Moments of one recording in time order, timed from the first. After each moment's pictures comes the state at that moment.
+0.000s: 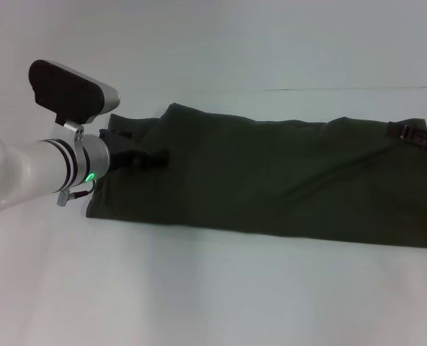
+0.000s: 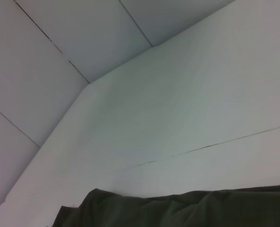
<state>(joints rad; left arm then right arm) -0.78 -2.16 1.07 0.46 2.04 0.42 -1.73 0.54 1.96 -0.52 -0.56 -1.98 -1.23 1.94</state>
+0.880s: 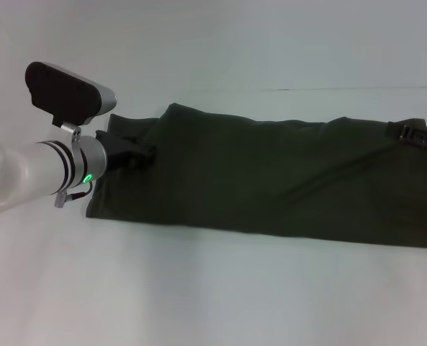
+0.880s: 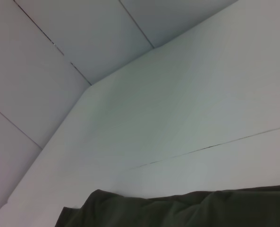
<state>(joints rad) -0.77 -2.16 1.06 0.46 2.05 0.41 -1.73 0.54 1.97 -0.52 -0.57 -1.98 -1.24 1.94</state>
